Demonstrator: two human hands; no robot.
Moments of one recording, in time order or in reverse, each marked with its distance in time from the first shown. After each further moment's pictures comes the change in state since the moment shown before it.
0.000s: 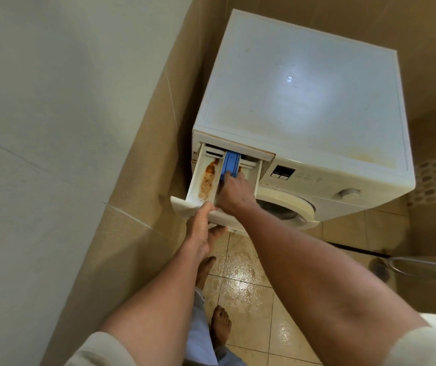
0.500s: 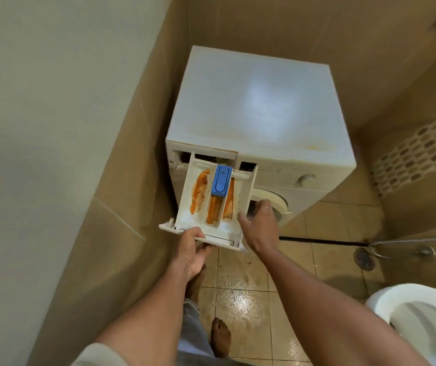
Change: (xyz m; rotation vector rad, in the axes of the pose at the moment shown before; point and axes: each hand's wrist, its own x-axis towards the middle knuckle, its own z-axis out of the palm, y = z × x) left_hand -0.074 -0.043 -0.008 -0.098 -0.107 -0.067; right_hand -0.145 0.101 0.009 0.542 0.453 0.290
